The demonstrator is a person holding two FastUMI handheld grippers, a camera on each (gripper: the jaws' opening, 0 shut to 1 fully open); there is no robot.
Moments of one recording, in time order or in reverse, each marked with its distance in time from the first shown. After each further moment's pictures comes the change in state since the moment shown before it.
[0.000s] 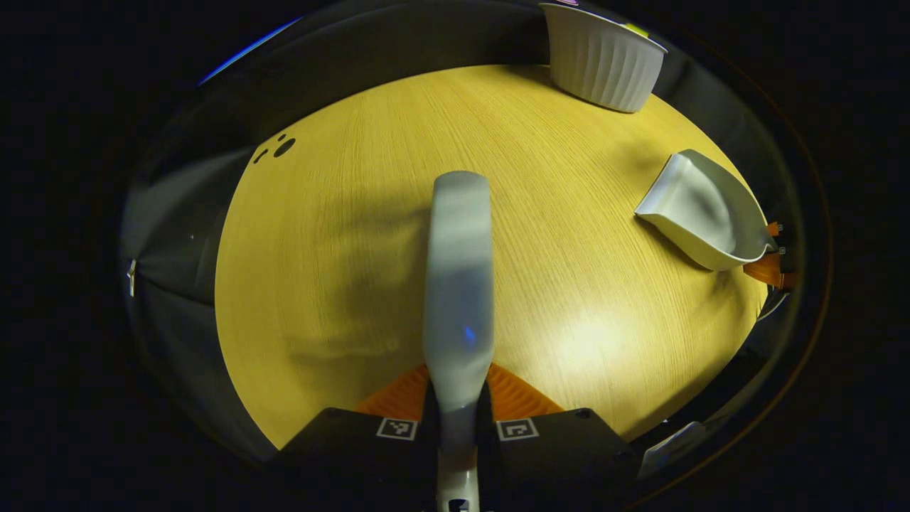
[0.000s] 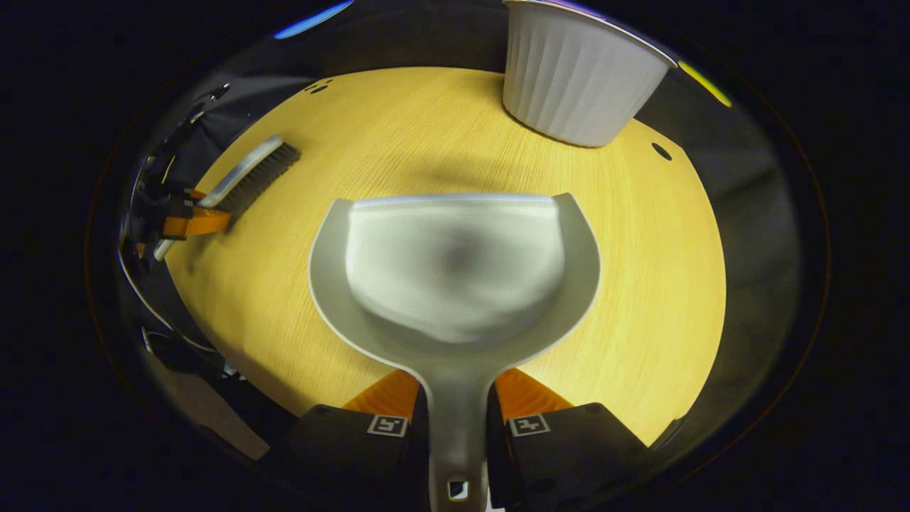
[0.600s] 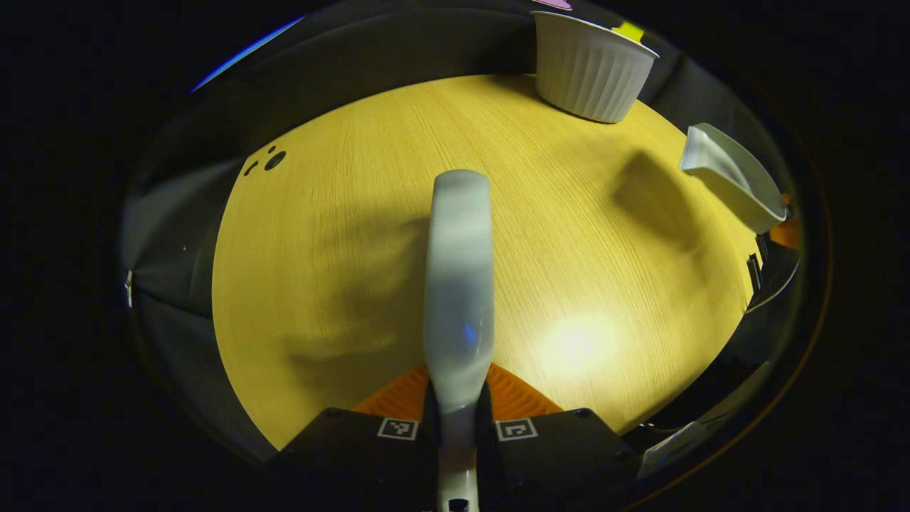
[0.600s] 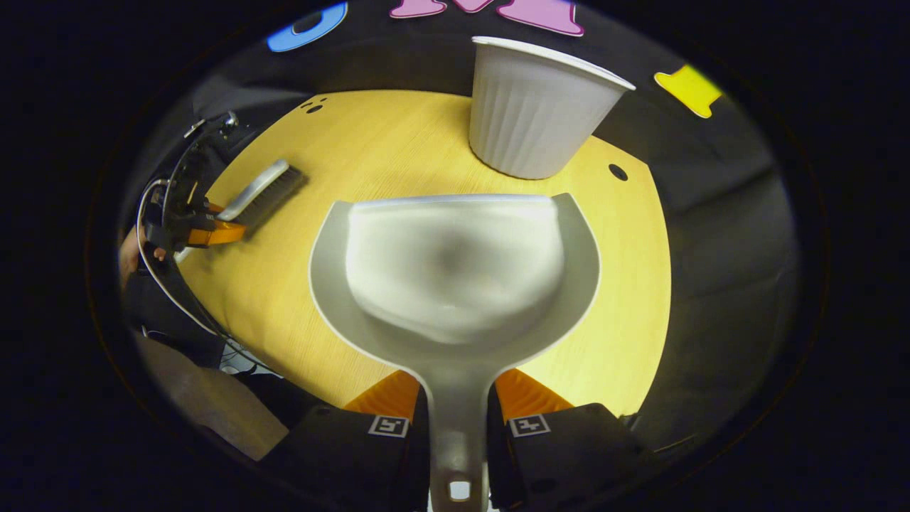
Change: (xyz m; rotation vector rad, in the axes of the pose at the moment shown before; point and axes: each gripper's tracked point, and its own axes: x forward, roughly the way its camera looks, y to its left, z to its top) left arm -0.015 0.002 0.015 0.023 -0.032 -0.054; right arm -0.077 -0.033 0.015 -0.049 -0.018 -0.068
